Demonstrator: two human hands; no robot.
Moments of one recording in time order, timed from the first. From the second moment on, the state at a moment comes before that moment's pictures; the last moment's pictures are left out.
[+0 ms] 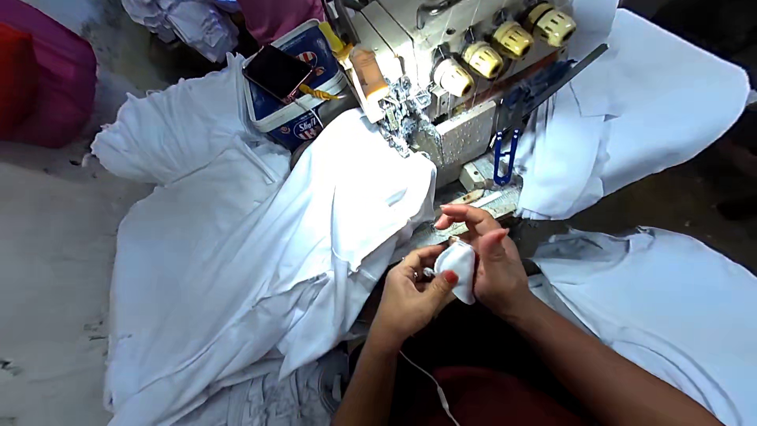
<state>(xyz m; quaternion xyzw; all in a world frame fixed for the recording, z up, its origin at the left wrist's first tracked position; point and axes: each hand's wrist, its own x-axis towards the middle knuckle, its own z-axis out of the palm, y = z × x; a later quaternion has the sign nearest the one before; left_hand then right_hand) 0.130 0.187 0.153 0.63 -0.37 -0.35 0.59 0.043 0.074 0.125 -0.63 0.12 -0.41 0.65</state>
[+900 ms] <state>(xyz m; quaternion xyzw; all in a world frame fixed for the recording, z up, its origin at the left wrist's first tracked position) 0.150 0.233 0.126 0.29 -0.45 -0.42 0.73 0.030 0.125 0.141 -0.65 -0.02 -0.32 0.69</state>
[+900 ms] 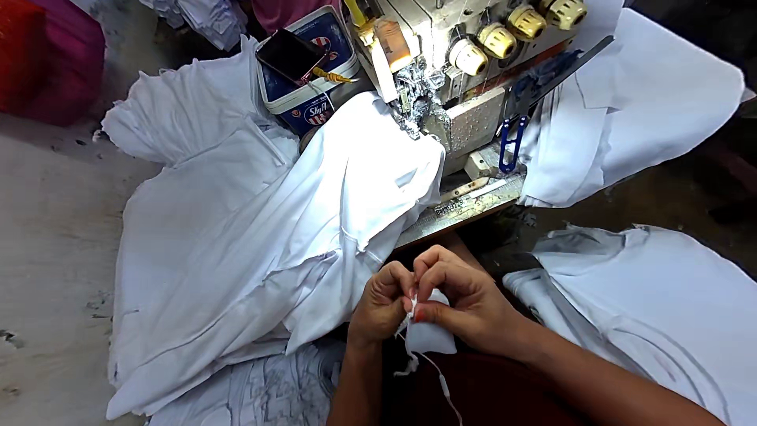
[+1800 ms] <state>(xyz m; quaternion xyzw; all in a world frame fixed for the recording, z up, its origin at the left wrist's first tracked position) 0.151 0.237 0.113 0.61 -0.56 0.05 0.56 0.037 0.093 0.158 -0.68 0.16 -0.17 0.70</state>
